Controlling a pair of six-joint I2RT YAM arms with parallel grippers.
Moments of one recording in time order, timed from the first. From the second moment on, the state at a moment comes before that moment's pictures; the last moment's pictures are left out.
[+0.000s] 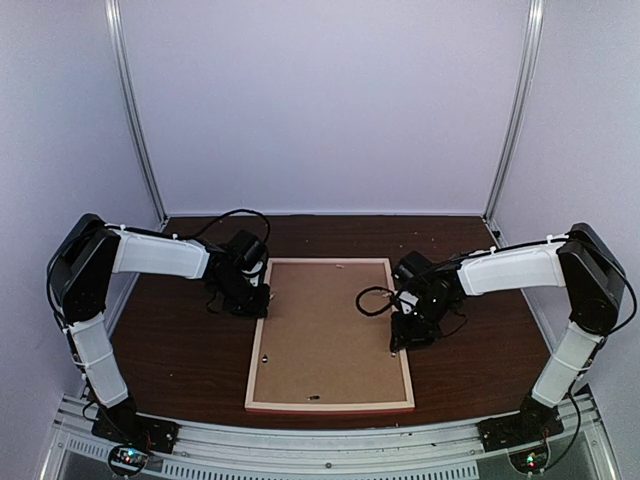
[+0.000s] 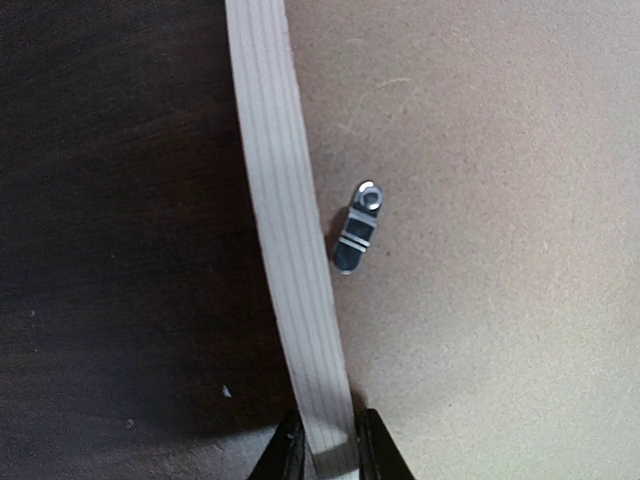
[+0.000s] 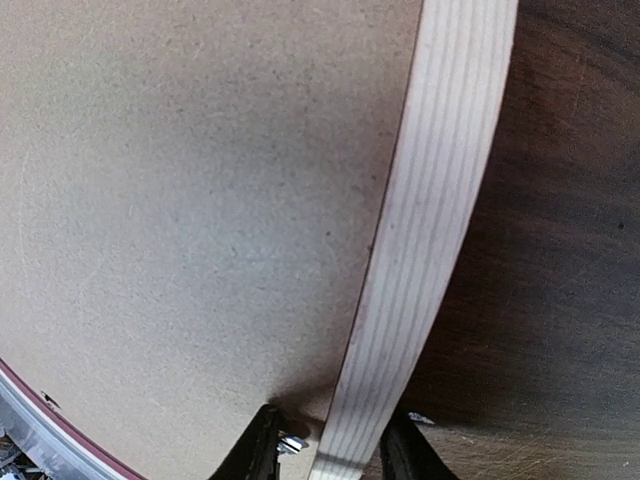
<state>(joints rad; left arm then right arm) -0.65 1.85 1.15 -0.48 0.05 -0.51 0.70 1.71 0.99 -0.62 -0.19 0.58</state>
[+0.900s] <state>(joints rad) -0.65 1.85 1.15 -0.48 0.05 -0.51 0.68 1.74 1.03 -0.68 -0.21 0.41</state>
